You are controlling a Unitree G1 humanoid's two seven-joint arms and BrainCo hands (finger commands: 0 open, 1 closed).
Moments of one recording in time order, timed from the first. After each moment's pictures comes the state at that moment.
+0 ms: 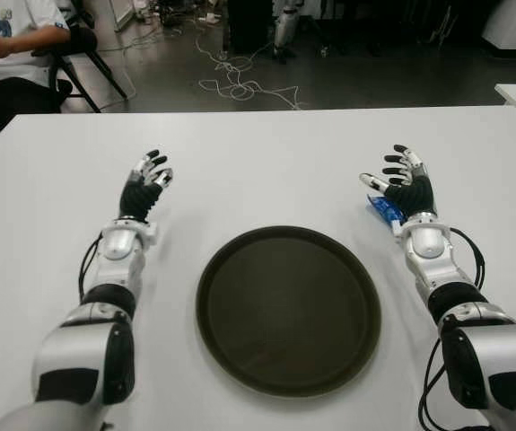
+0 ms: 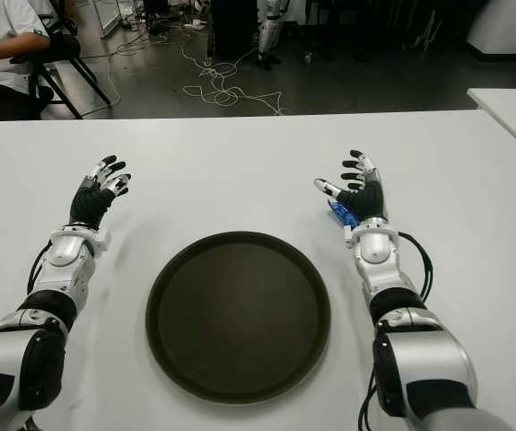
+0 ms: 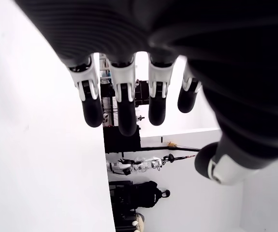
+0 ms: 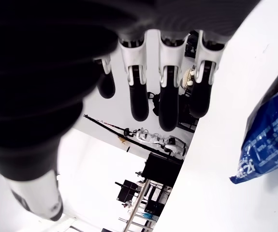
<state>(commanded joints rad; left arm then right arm) -0.73 0.16 0.21 1.26 -0.03 -0.51 -0.11 -0.71 -0.20 -0.05 1.22 -0.14 -0.50 -0.24</state>
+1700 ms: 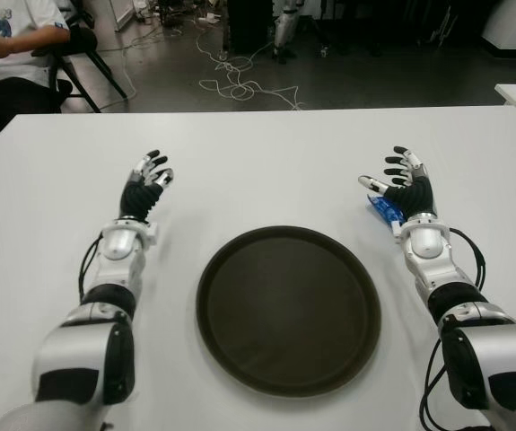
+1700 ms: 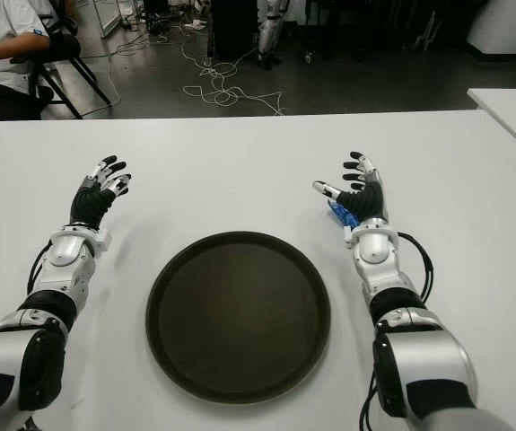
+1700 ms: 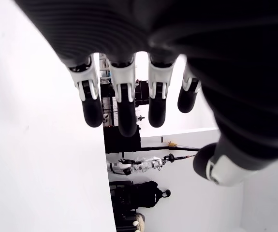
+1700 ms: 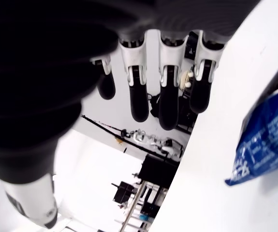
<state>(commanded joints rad) -0.73 0.16 0.20 1.25 -0.02 -0.52 -0.10 -0.71 -0.21 -0.03 1.21 -0.18 -0.47 -0.31</state>
